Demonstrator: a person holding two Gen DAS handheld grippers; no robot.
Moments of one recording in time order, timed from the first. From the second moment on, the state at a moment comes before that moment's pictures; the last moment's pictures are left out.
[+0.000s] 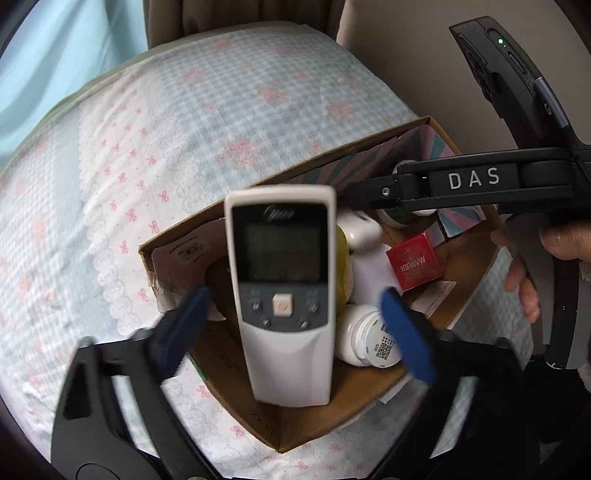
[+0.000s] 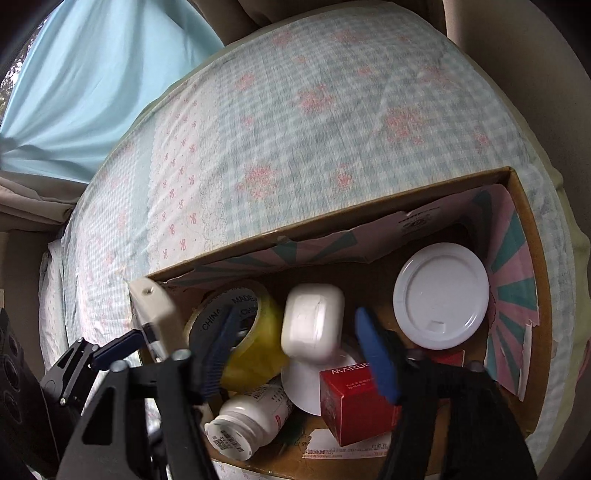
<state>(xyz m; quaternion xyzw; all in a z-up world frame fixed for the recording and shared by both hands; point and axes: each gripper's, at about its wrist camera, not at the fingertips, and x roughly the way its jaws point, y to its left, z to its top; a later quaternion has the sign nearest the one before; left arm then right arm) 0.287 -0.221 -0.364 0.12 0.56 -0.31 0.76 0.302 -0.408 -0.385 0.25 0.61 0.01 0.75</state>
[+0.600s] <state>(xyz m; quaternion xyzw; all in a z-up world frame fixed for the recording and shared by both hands) 0.258 -0.192 -0.330 0.12 0.56 -0.31 0.76 0.270 -0.418 -0.358 0.27 0.60 -0.04 0.75</state>
